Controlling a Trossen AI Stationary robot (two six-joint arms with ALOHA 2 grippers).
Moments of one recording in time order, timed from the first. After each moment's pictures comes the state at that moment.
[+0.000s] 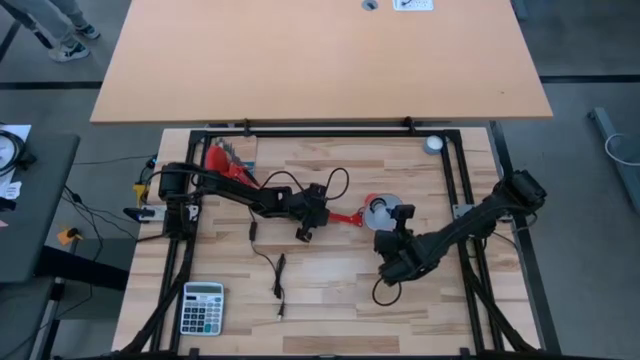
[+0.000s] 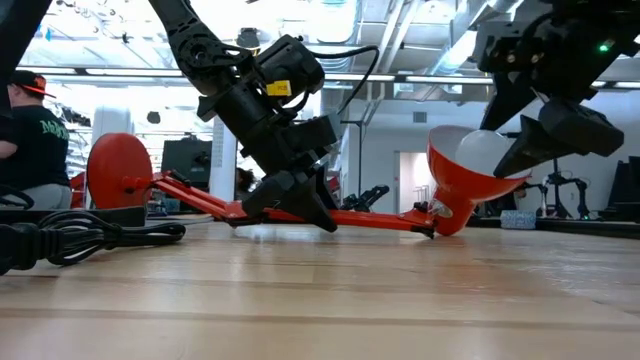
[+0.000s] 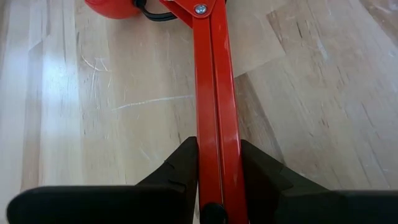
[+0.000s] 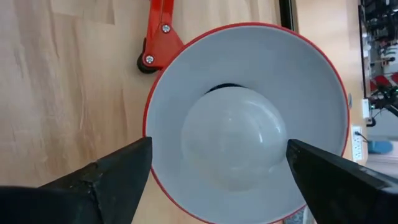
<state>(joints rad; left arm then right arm) 0.07 1.90 1.00 0.14 -0.11 0.58 0.49 1.62 0.99 -1.03 0.89 0.52</state>
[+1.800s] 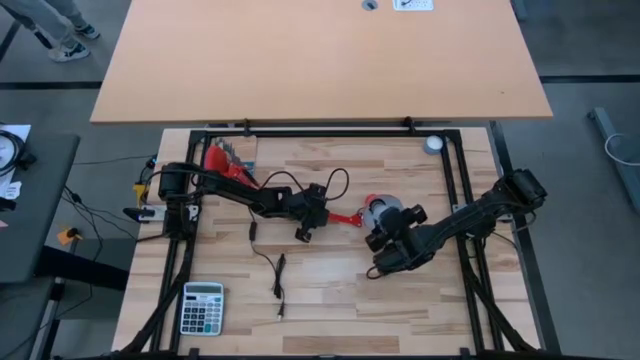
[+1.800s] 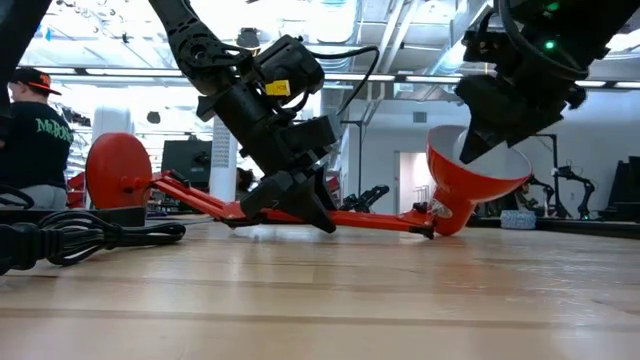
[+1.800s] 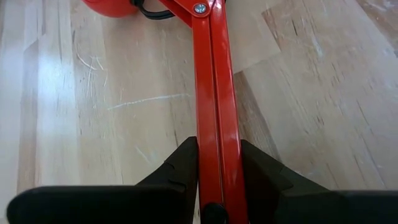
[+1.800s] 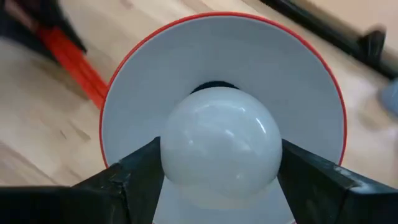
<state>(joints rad) 0.07 1.90 1.00 0.14 -0.11 0.58 0.42 1.62 0.98 -0.96 0.84 1.35</state>
